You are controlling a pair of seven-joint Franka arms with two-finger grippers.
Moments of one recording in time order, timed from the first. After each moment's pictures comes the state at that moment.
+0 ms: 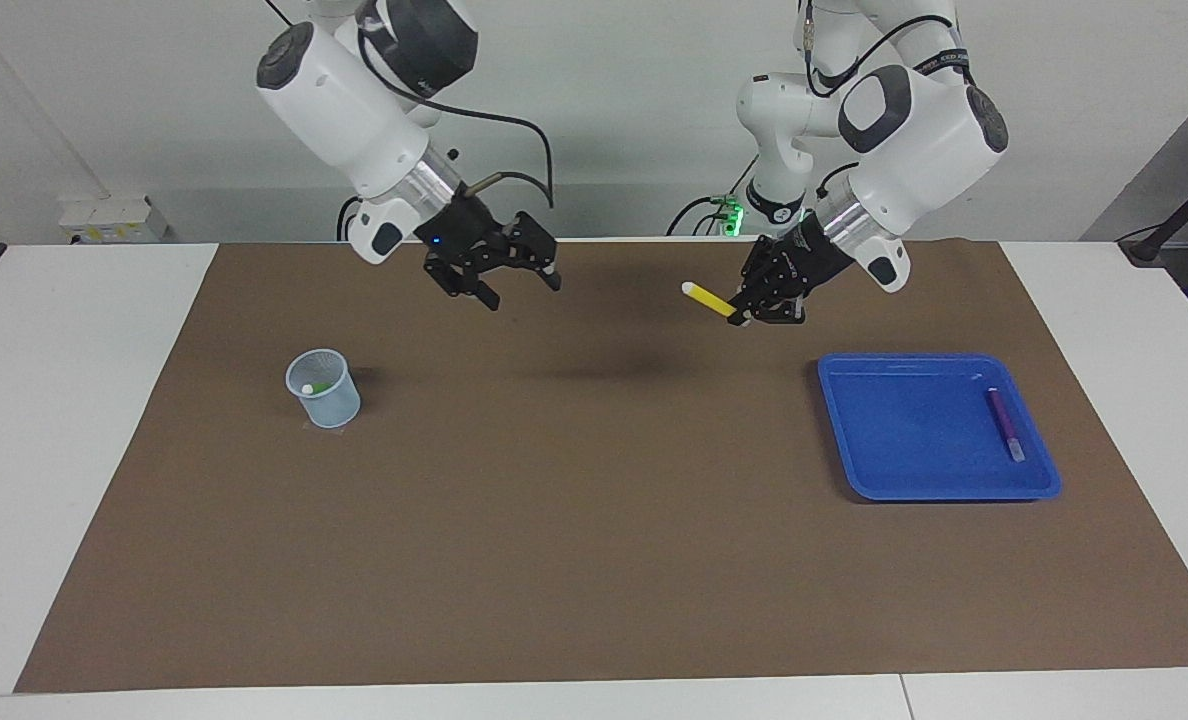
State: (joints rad) left arm -0.19 -0.05 -0.09 -1.92 -0.59 1.93 -1.67; right arm 0.26 0.06 0.21 -1.72 0.54 2.12 0.48
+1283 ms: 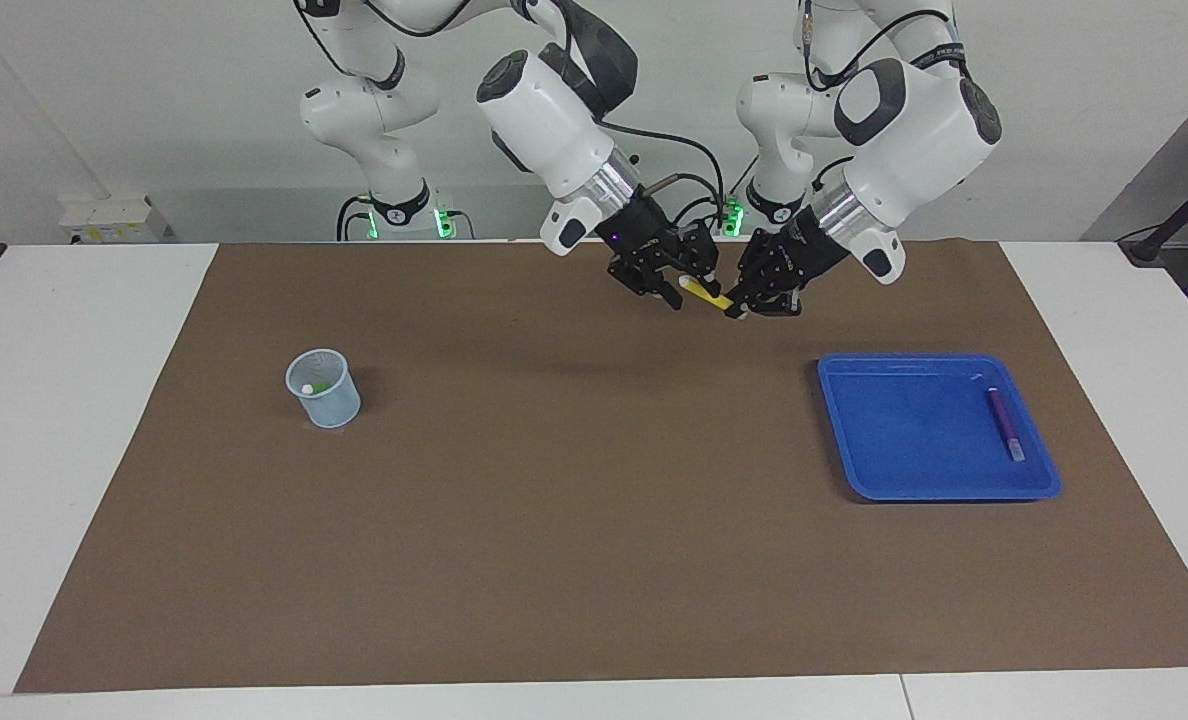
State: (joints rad) left arm -0.19 -0.07 -0.09 -1.94 -0.59 1.93 -1.68; right arm 0.47 0.18 0.21 -1.74 0.57 2.49 0.66
